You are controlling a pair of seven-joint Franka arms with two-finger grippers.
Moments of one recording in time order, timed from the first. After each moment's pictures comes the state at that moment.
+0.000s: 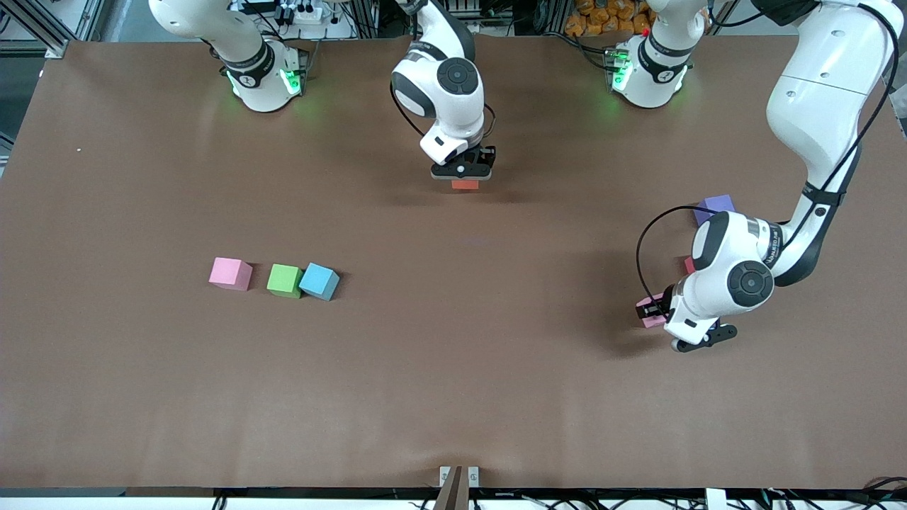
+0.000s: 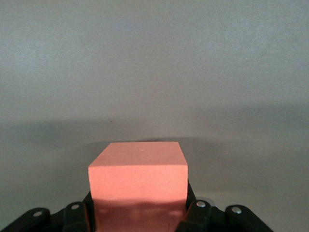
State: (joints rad) left arm 0.25 0.70 -0.41 -1.74 0.32 2.26 -0.59; right arm 1.12 0.48 -0.09 -1.92 0.16 2.39 0.98
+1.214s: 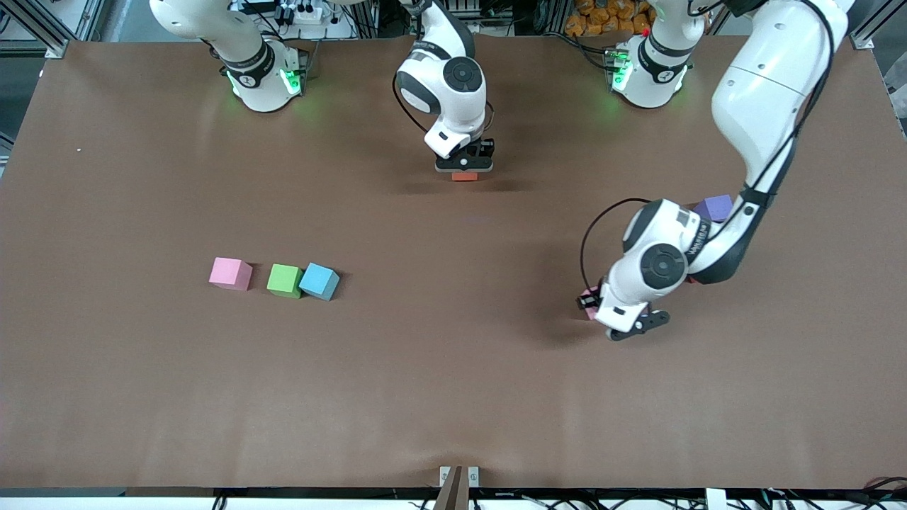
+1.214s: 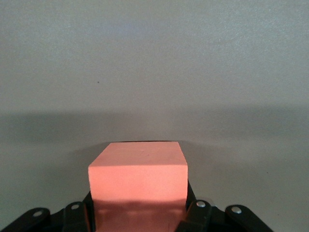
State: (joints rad) left arm 0.03 0.70 -0.43 -1.73 0.32 2.27 -0.89; right arm 1.15 0.50 -0.06 -1.96 0.16 2.43 0.98
